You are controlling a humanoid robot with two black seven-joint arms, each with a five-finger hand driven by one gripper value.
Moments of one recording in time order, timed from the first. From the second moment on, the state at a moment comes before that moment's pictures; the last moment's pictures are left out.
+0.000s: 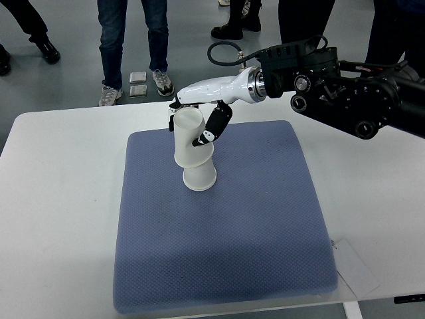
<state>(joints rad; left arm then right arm) -0.01 0.00 -0.05 -0.17 0.05 0.14 -0.04 1.32 -0.24 0.19 1.00 -1.38 0.39 0.26</state>
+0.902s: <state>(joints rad) -0.01 0.00 -0.05 -0.17 0.05 0.14 -0.04 1.26 -0.22 0.16 0.98 -1.39 0.28 0.26</state>
